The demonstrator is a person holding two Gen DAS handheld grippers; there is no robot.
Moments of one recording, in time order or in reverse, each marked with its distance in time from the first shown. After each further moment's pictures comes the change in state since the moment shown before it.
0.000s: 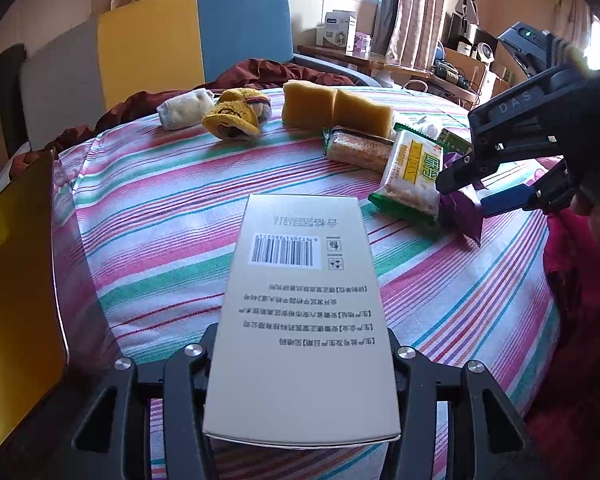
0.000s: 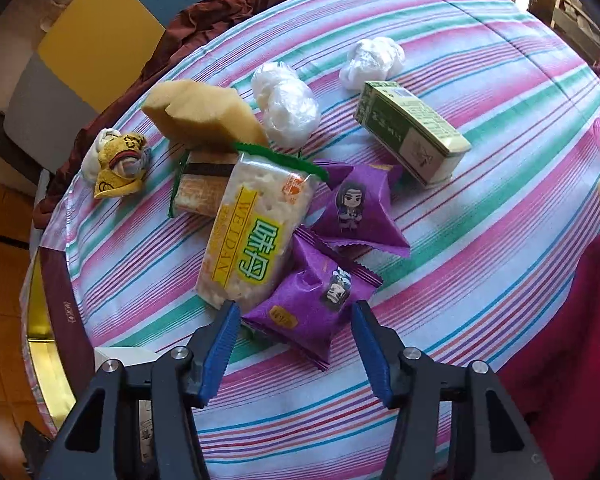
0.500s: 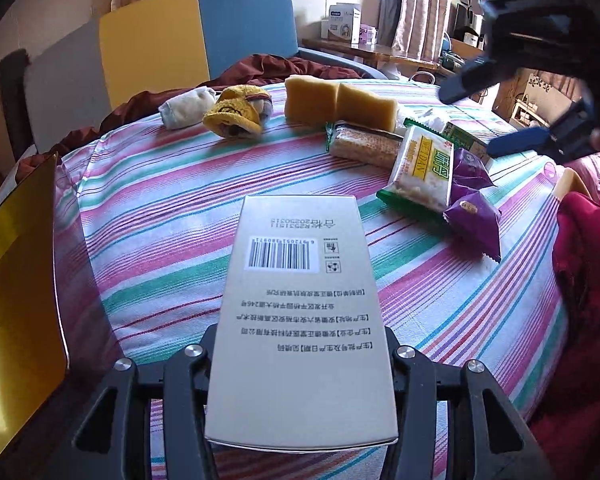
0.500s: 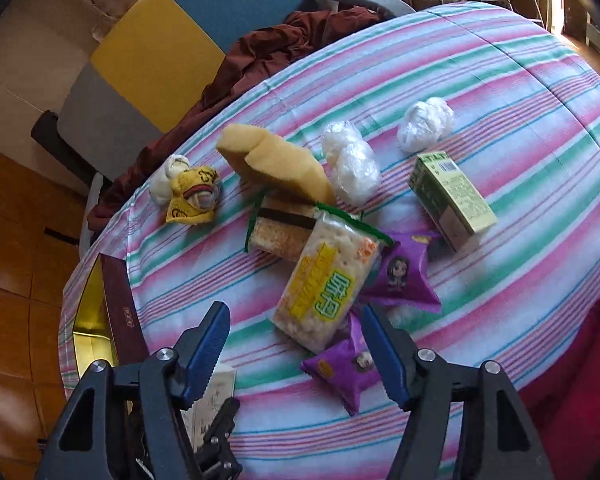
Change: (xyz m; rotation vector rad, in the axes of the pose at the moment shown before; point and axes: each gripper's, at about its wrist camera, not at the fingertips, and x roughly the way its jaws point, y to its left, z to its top) left arm 0.004 -0.007 0.004 0.013 0.025 0.042; right arm -0.044 0.010 0.014 -0.060 -0.057 0.187
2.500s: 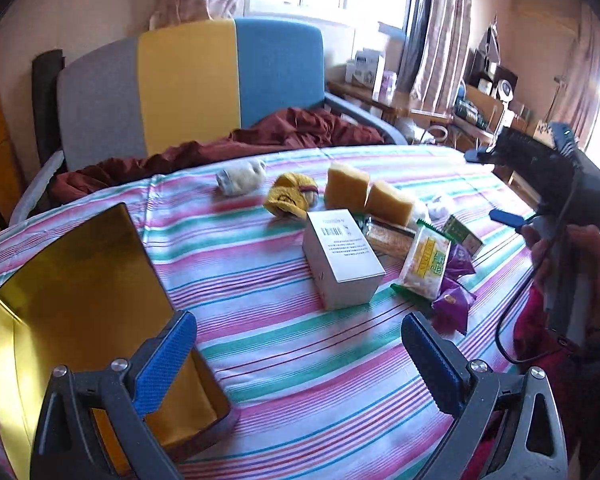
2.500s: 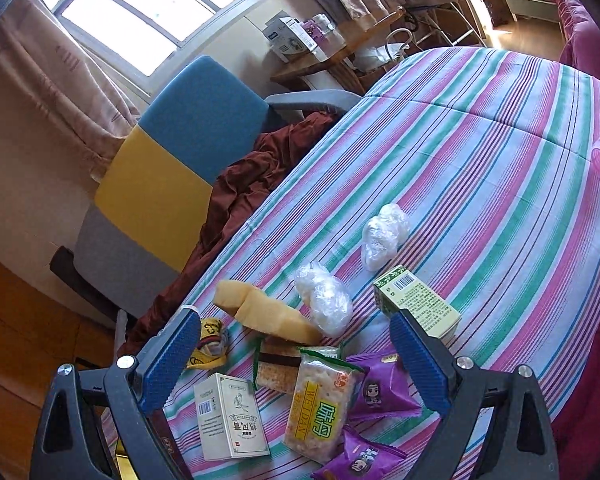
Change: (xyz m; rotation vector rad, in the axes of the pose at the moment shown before) left arm -0.067 0.044 0.060 -0.103 -0.081 0.008; right arm -0.036 -0.043 0.030 0.242 -0.443 0.112
